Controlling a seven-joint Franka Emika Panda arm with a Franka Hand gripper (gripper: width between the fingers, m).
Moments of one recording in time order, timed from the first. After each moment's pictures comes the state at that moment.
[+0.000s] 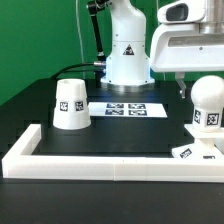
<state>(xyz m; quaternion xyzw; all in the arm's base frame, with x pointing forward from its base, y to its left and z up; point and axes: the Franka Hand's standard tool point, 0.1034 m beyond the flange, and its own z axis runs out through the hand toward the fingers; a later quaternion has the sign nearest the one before) 0.603 0.105 0.115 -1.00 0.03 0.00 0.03</state>
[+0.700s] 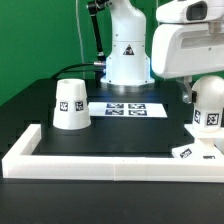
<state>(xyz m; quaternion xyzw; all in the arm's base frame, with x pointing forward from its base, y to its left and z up) 0.608 0.101 0.115 -0.97 -0.23 -0.01 0.03</state>
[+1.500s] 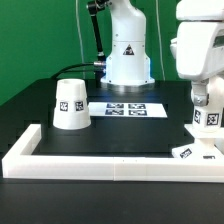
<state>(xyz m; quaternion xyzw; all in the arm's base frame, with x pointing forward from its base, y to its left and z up) 0.612 0.098 0.114 -0.86 -0.51 -0.02 -0.01</state>
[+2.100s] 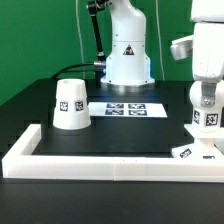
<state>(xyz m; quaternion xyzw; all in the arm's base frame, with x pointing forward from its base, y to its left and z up) 0.612 0.099 0.112 -0.82 -0.57 -0.01 -0.02</state>
